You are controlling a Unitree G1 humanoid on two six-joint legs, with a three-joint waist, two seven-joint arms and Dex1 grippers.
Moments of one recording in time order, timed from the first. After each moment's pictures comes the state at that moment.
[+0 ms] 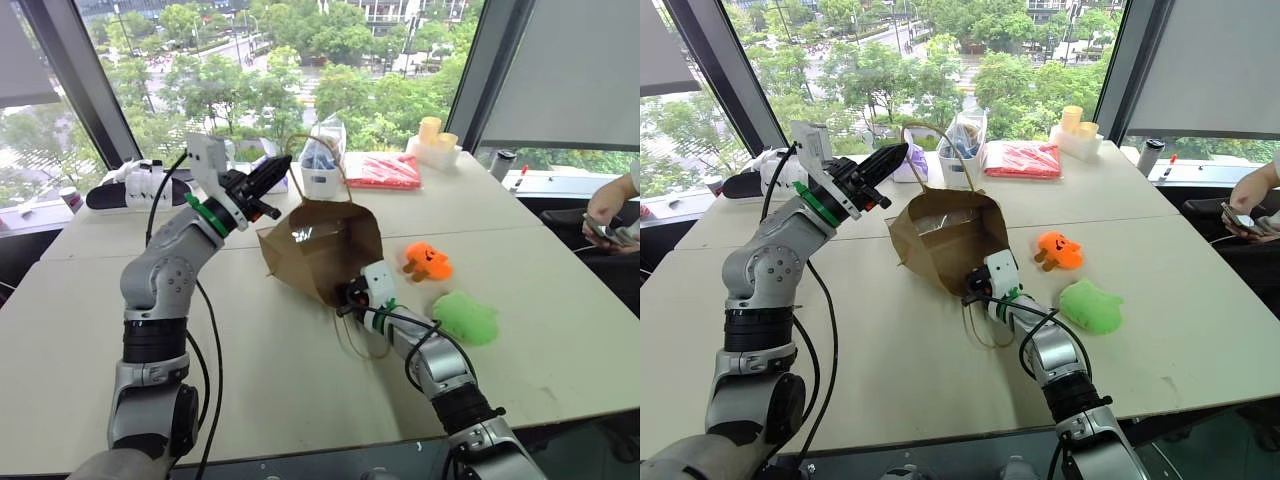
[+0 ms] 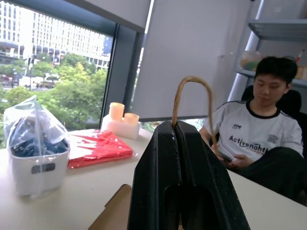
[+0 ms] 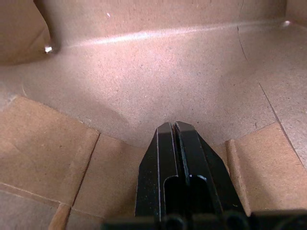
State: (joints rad) left arm -0.83 0.31 0.23 0.01 -0.66 0.56 -0.56; right arm -0.51 -0.17 0.15 0.27 0.15 0.36 0.33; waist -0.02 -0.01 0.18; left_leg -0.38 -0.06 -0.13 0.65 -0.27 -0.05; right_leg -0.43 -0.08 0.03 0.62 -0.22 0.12
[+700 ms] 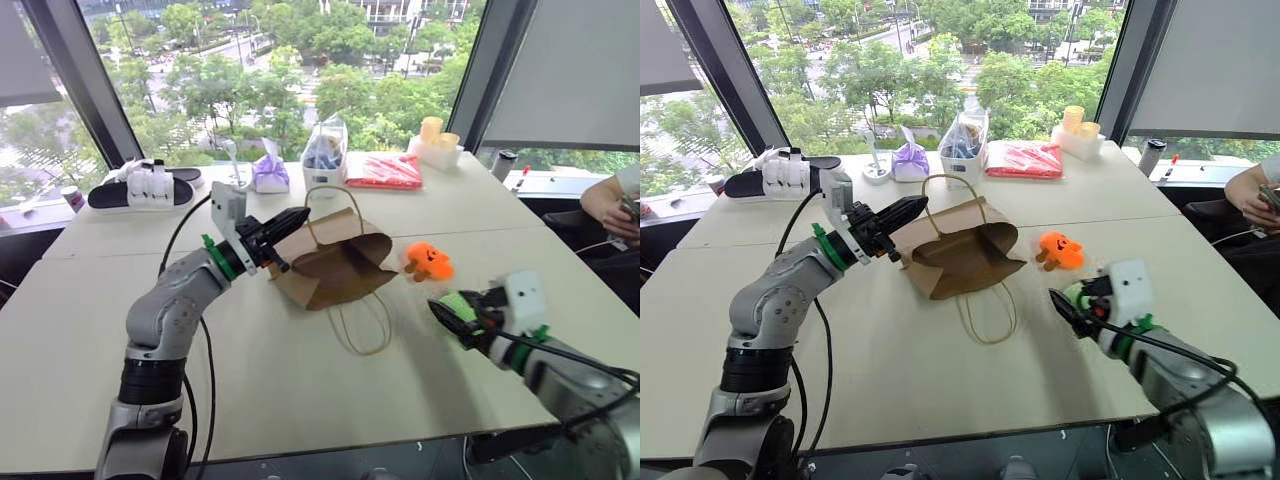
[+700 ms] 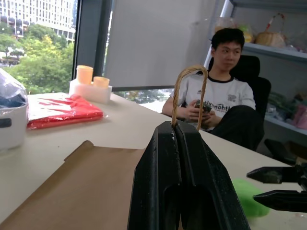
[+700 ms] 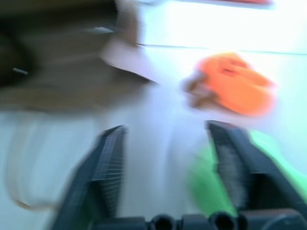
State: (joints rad) left arm -0.63 0.31 0.13 -0.13 -0.69 0.58 -0.66; right arm -0.06 -0.50 -0.38 -0.74 0.48 1.06 0.32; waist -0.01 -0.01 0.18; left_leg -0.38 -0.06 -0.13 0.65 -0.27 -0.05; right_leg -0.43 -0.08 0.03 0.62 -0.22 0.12
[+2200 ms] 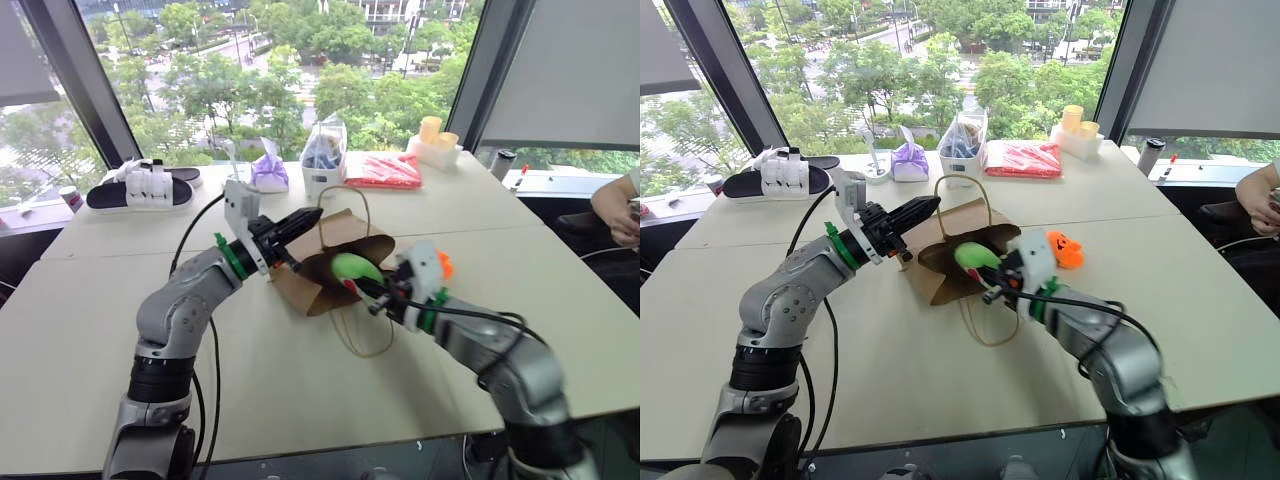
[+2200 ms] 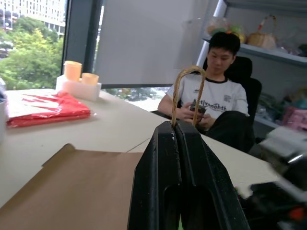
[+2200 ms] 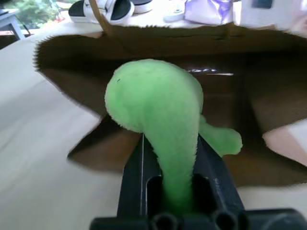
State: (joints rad) left arm -0.66 0.27 0.09 -0.14 -0.71 0.62 -0.61; right arm -0.44 -0.36 0.10 -0.34 0.40 0.81 0.36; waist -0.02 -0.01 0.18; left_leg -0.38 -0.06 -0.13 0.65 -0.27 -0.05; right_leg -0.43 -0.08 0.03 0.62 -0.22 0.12
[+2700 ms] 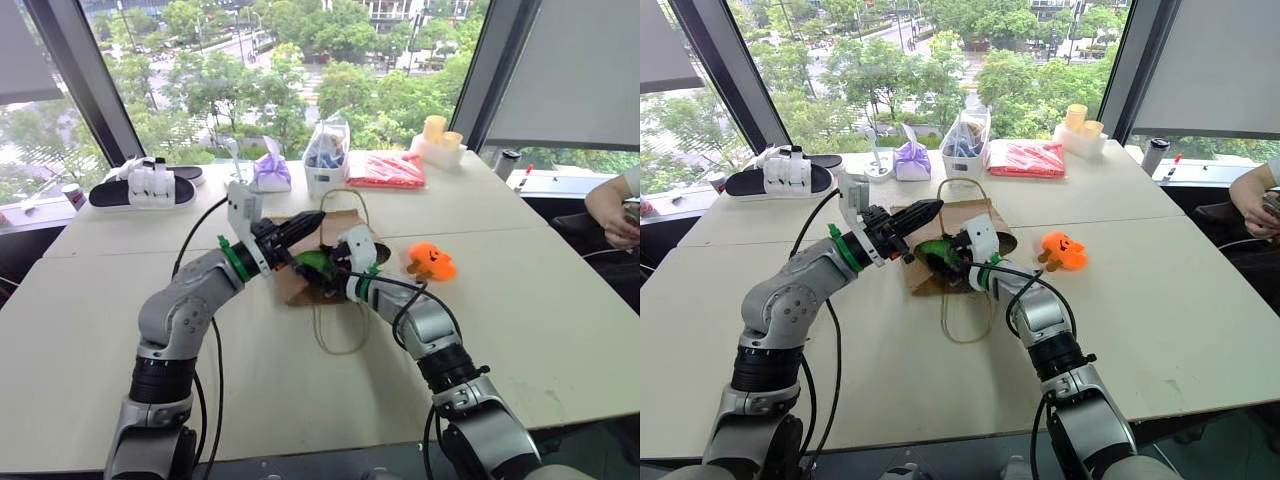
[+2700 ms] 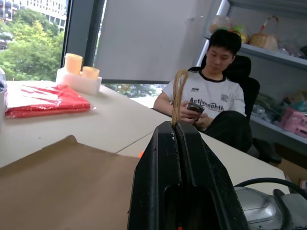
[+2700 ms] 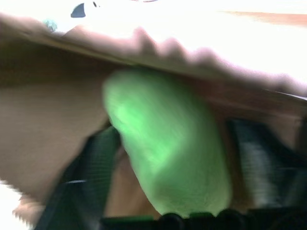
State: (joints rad) left arm -0.64 0.27 0.10 -0.14 -0.72 0.64 -0.59; right arm -0.73 -0.15 0.16 0.32 0.22 0.43 0.44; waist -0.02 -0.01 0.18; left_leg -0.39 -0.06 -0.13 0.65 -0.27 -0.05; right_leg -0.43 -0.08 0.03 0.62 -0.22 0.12
